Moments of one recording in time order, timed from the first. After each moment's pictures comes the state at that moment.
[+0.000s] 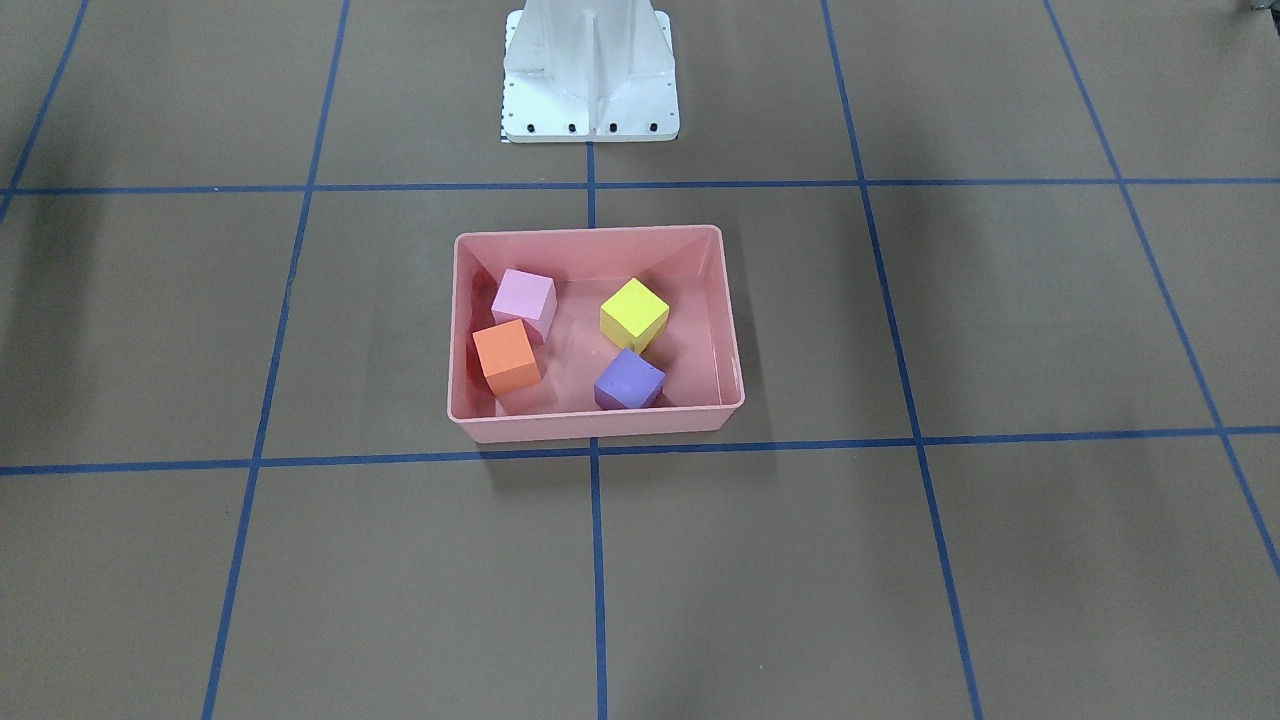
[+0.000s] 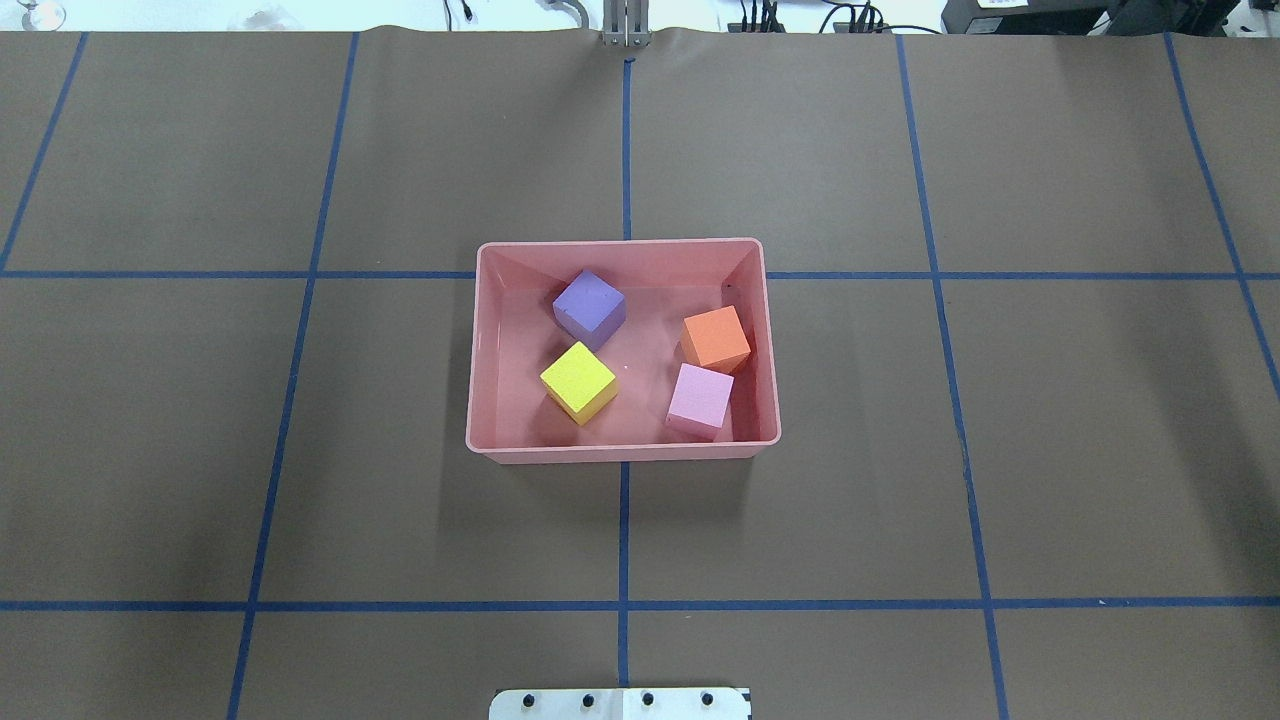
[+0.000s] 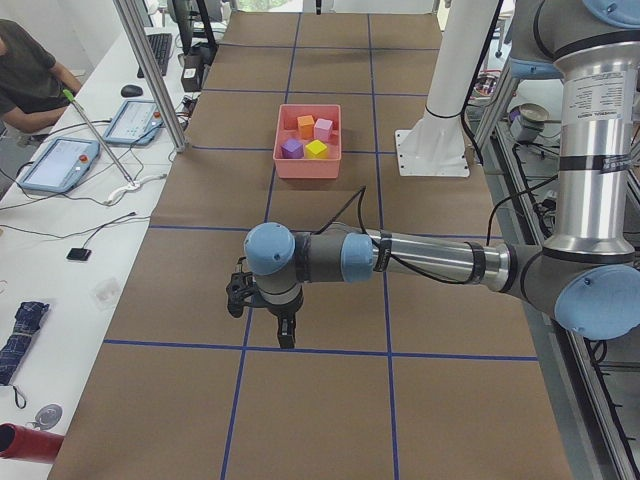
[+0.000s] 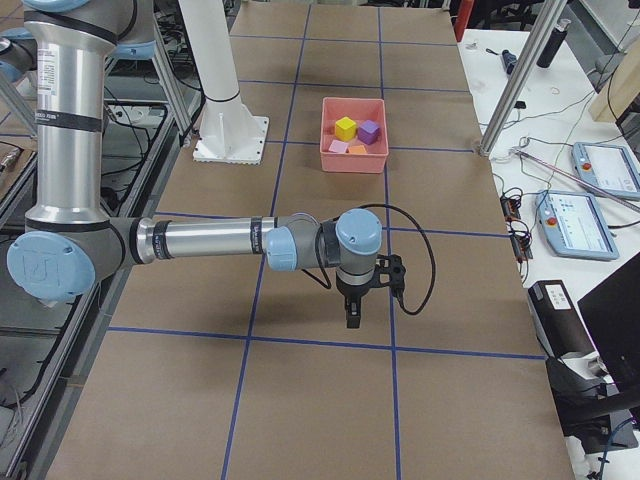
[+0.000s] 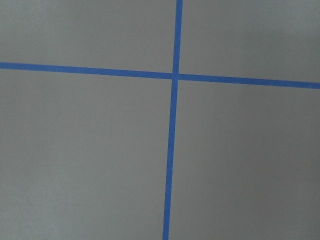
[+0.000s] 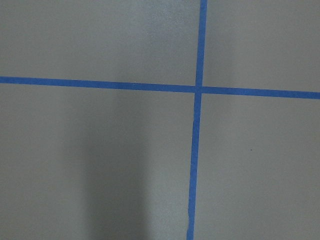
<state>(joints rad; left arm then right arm) -1.59 -1.52 -1.74 -1.41 -2.38 -0.01 1.49 -1.67 1.74 -1.53 2.35 0.10</state>
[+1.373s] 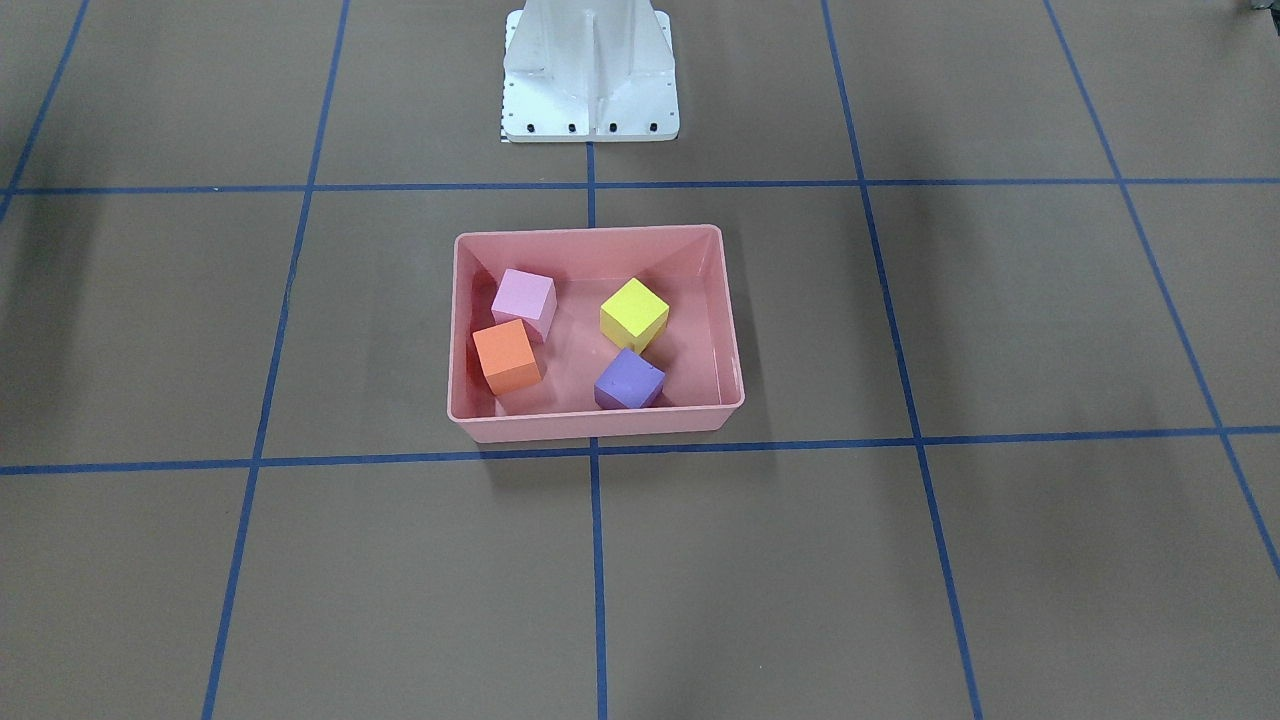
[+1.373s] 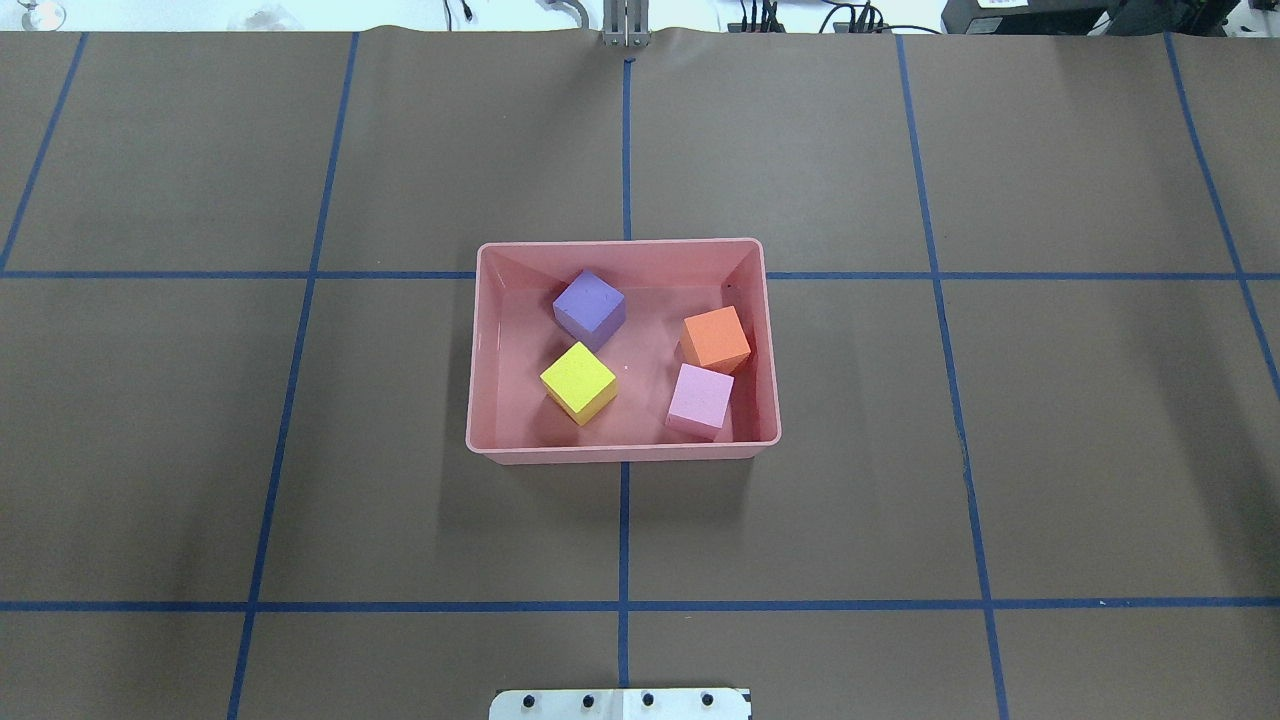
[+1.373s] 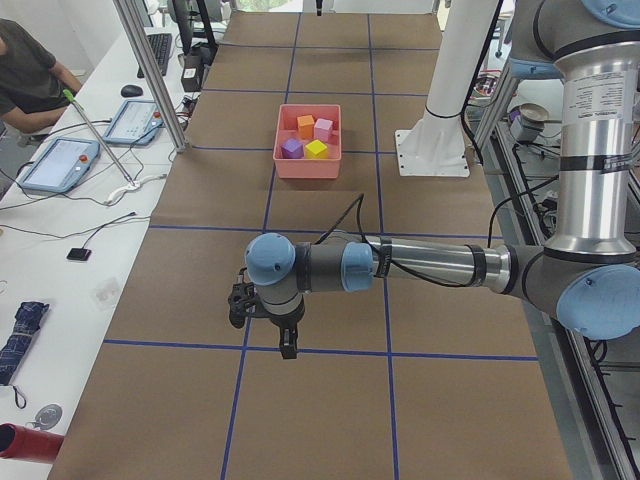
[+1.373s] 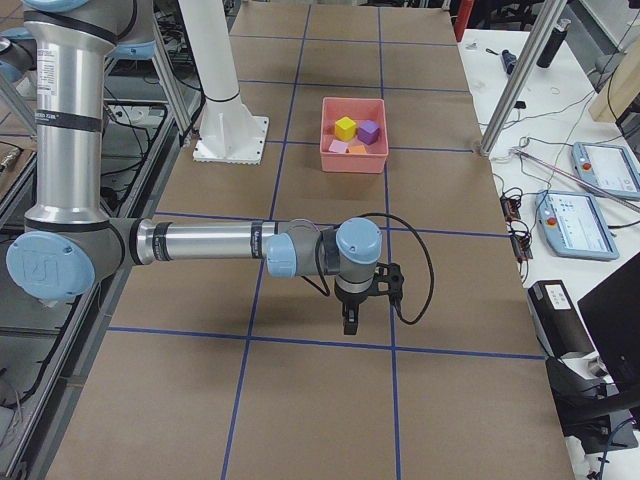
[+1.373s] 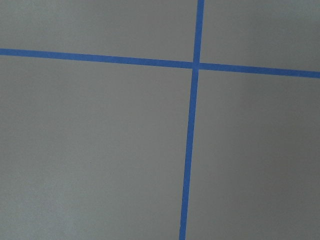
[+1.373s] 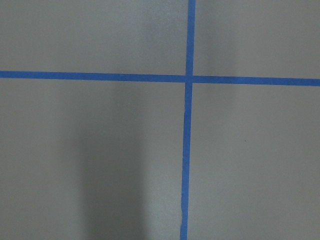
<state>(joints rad) -1.59 -1.52 -1.70 -1.43 -2.37 -0.01 1.49 -1.67 1.72 -1.53 2.35 0.10</state>
